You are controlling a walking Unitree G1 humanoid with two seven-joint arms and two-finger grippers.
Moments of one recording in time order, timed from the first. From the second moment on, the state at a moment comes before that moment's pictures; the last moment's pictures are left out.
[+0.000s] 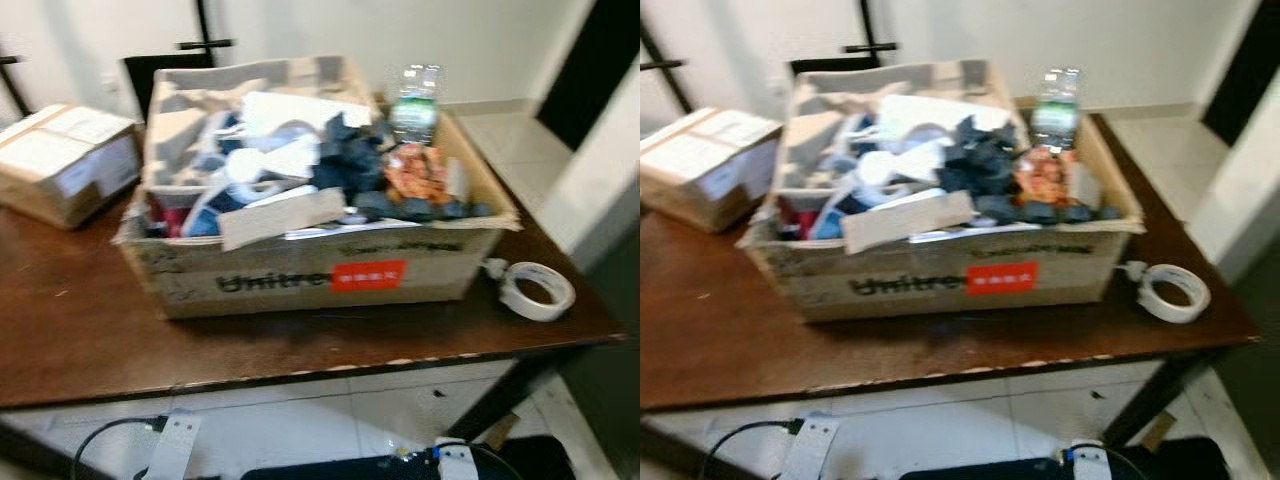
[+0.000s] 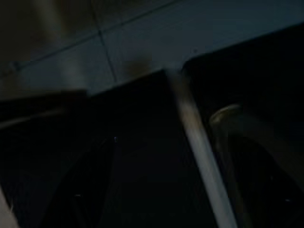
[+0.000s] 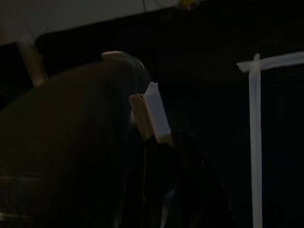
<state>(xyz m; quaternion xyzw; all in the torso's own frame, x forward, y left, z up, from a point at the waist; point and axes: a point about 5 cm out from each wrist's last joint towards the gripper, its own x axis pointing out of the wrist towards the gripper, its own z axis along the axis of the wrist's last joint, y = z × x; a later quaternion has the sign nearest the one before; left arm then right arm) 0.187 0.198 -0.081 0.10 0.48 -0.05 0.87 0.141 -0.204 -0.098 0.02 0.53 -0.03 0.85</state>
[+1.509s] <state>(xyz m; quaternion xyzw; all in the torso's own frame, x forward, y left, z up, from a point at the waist) 0.169 0.198 -0.090 0.05 0.51 -0.03 0.86 0.150 -0.207 -0.095 0.00 0.52 0.00 0.86</state>
